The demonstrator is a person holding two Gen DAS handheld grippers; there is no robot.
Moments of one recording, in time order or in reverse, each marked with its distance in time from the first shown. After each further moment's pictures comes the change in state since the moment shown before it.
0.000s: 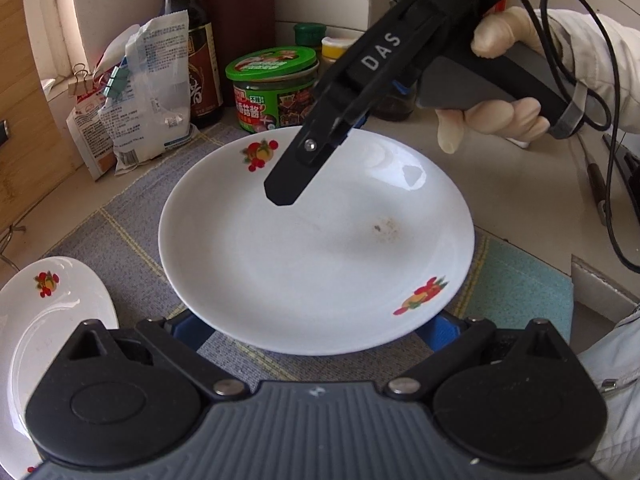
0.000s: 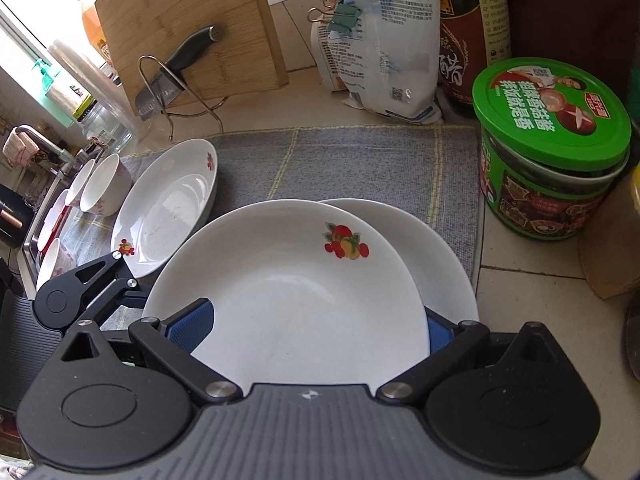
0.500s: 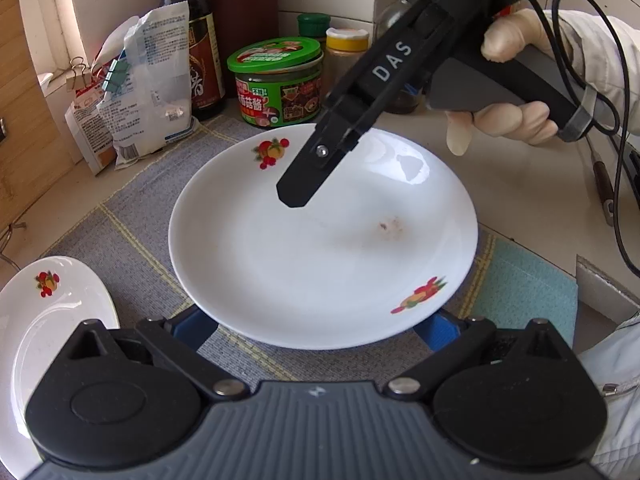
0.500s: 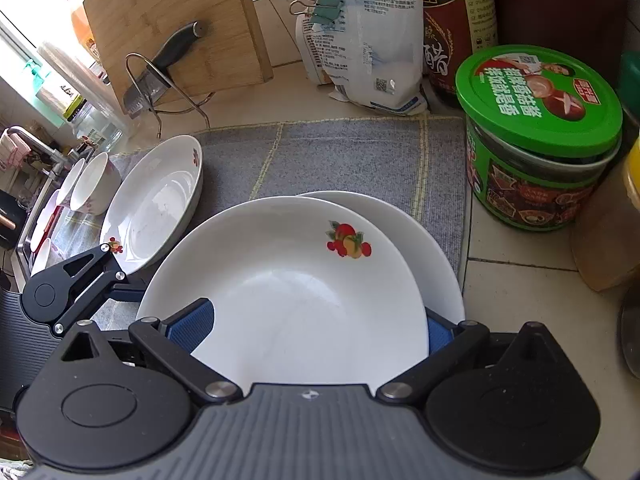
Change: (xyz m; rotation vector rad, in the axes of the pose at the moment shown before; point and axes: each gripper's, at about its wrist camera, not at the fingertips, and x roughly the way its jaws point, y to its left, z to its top) left arm 0.004 0.005 0.004 -0.003 0.034 0.004; right arm 0.001 -0.006 -0.002 0.017 0.009 -0.016
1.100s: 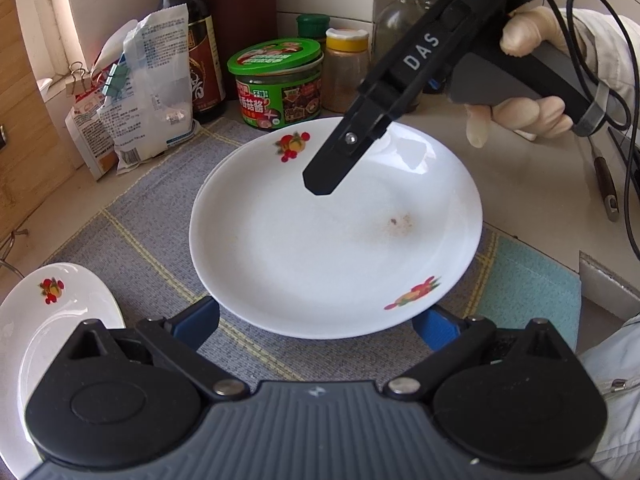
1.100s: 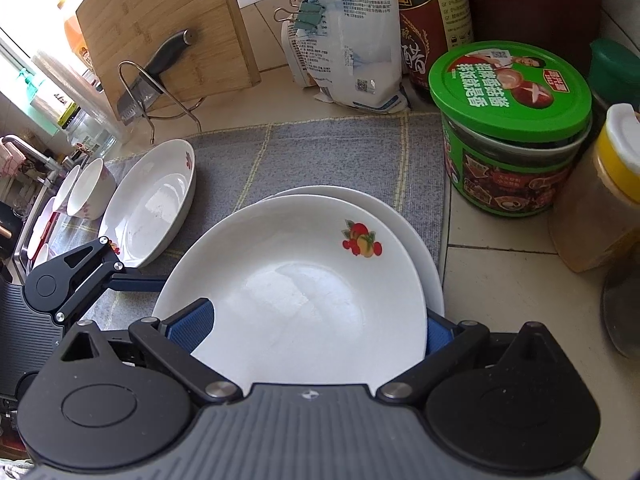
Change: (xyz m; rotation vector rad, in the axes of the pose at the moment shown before) left arm 0.000 0.003 0.000 0.018 0.000 0.005; right arm -0.013 -0.004 -0.008 0.028 -0.014 -0.019
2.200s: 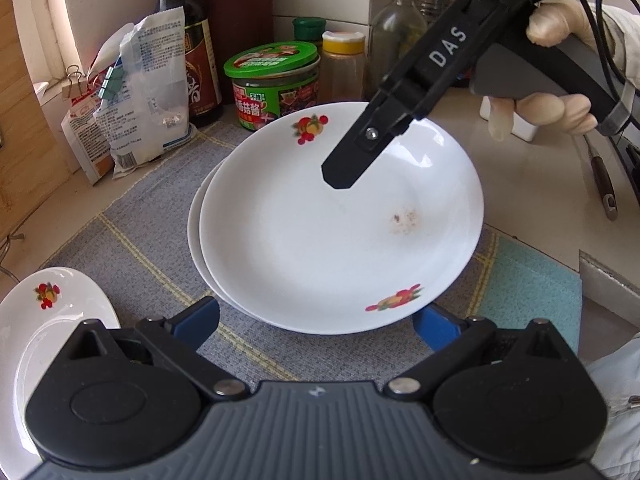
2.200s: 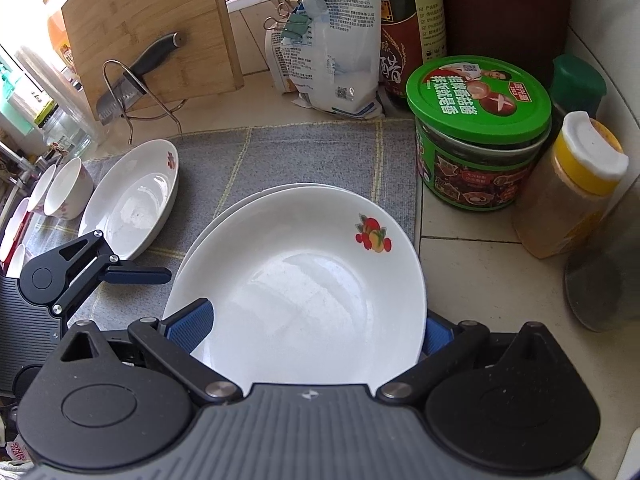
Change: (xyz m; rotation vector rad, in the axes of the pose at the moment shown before) left arm 0.002 0.001 -0.001 0.014 -0.024 -0.015; right arm -0.013 0.016 -0.009 0.001 -0.019 -0.125
